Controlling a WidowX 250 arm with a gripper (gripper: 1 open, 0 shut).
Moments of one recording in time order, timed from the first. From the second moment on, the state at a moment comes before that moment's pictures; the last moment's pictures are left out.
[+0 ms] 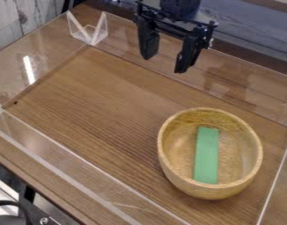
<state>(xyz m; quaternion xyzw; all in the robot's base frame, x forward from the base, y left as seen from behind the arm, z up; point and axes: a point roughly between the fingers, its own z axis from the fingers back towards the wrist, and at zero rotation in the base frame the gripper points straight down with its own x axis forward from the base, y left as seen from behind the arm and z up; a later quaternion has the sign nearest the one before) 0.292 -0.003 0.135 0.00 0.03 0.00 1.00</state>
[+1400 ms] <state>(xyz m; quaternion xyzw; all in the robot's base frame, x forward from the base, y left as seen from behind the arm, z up) 0.229 -0.114 0.075 -0.04 0.02 0.15 0.99</state>
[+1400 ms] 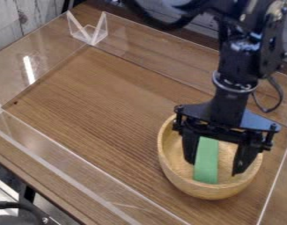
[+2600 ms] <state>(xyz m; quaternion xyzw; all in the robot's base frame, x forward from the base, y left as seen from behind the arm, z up) 0.235 -0.096 0.085 -0.04 -0.01 0.25 0.97</state>
